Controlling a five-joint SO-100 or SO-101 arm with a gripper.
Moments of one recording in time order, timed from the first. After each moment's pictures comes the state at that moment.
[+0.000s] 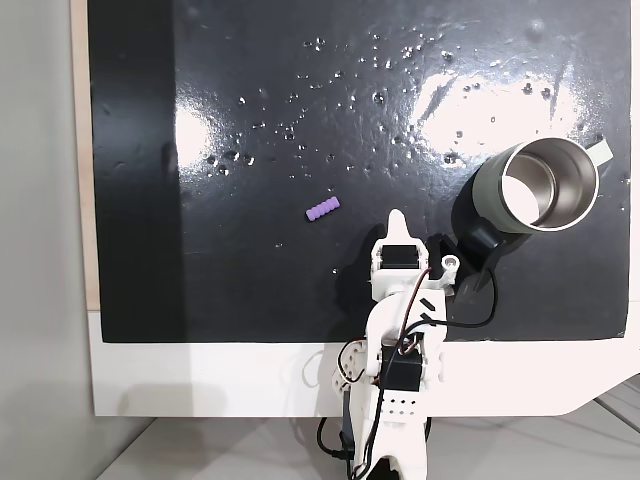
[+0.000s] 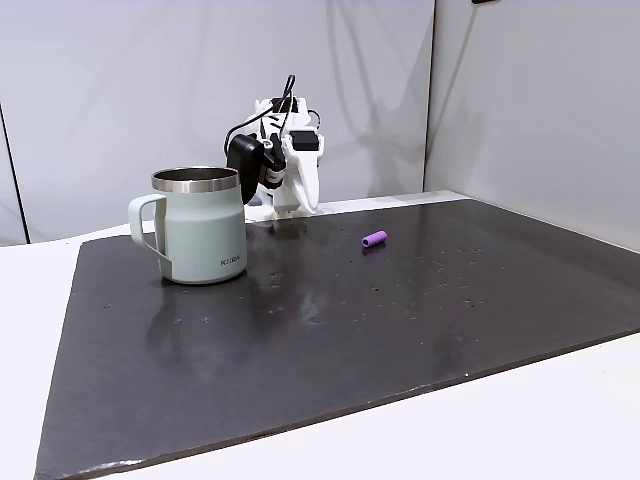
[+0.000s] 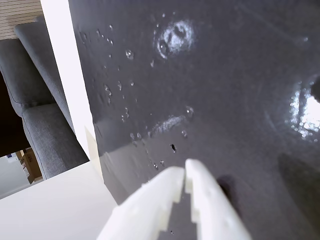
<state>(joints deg) 4.1 189.7 176.4 49.7 -6.2</state>
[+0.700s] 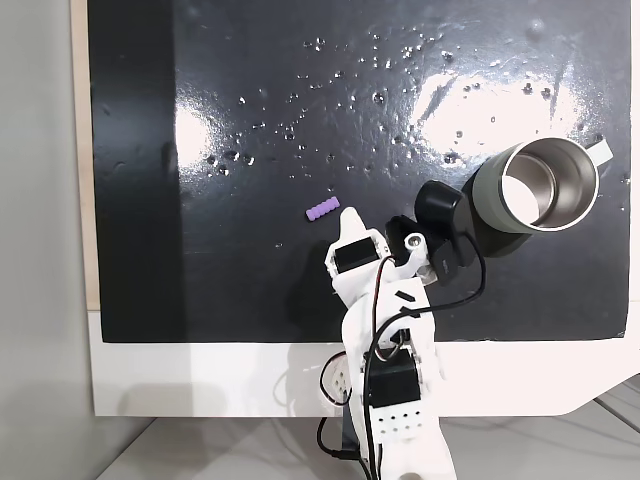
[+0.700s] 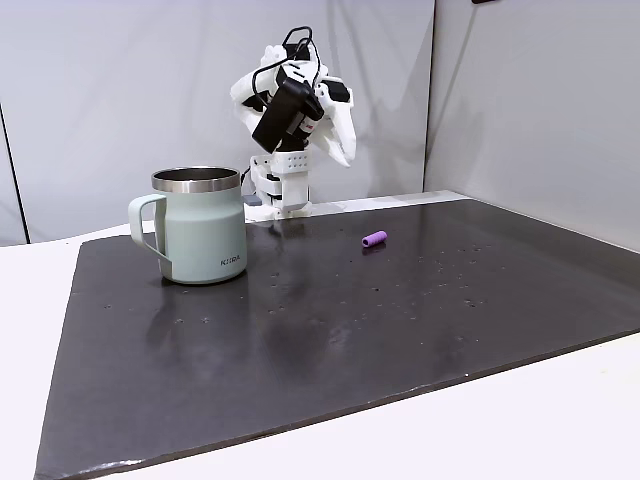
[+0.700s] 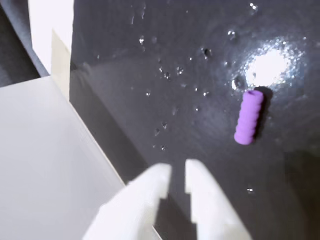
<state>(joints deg) -11.8 159.2 141.4 62.4 -12.8</state>
